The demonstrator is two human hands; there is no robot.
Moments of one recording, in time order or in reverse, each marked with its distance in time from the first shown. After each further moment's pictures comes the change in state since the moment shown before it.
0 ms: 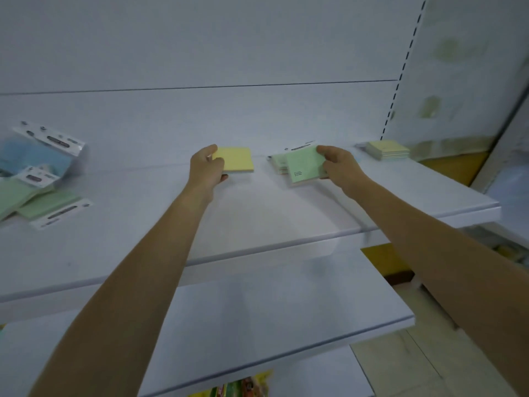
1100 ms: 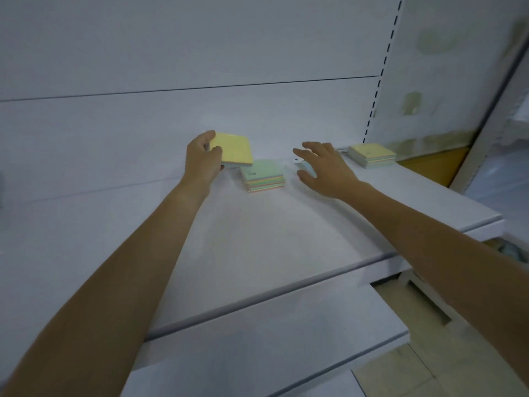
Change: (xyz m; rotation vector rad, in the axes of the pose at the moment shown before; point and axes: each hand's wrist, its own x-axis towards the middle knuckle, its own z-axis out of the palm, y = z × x) left_hand 0.066 0.005 0.086 0.075 -0.081 0.157; right_hand 0.064 0.034 -0.033 -1.036 -0.003 -0.488
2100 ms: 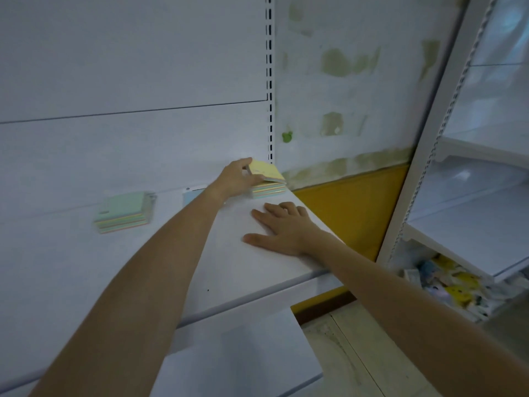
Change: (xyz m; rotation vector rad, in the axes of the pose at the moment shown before) left_hand -0.001 0.019 0.304 0.484 -0.479 0.123; right_hand -0.081 0.178 -0.026 0.036 -0.474 0.045
